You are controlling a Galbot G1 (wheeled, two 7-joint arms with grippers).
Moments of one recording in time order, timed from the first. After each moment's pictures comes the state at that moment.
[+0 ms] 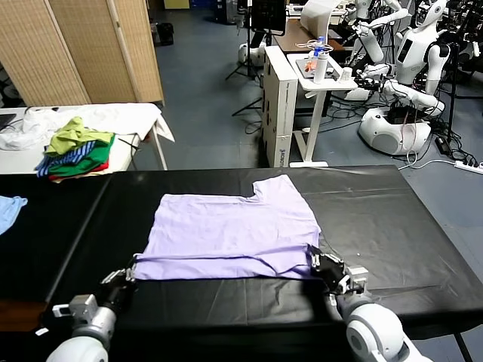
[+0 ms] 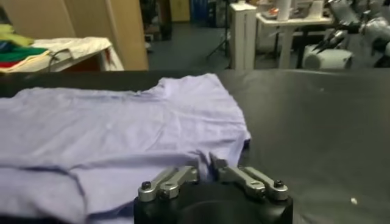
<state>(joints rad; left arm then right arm) 1.62 -1.25 -0.69 -2.06 -0.46 0.31 -0.08 -1.45 0.98 0.38 2.13 0.60 -0.45 0.21</state>
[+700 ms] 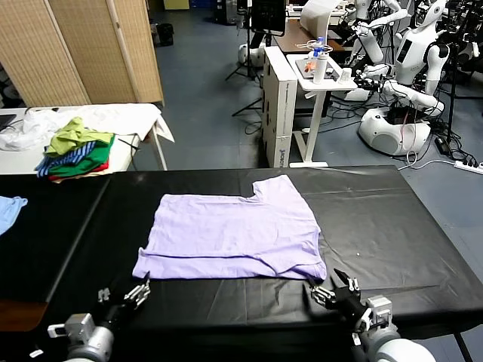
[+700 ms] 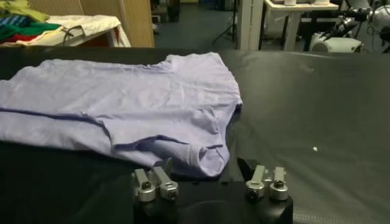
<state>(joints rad) 1.70 -1.28 -0.70 -2.08 -0.45 0.31 -0.06 -1.61 0.97 0.43 2.16 0.56 -0.42 0.17</state>
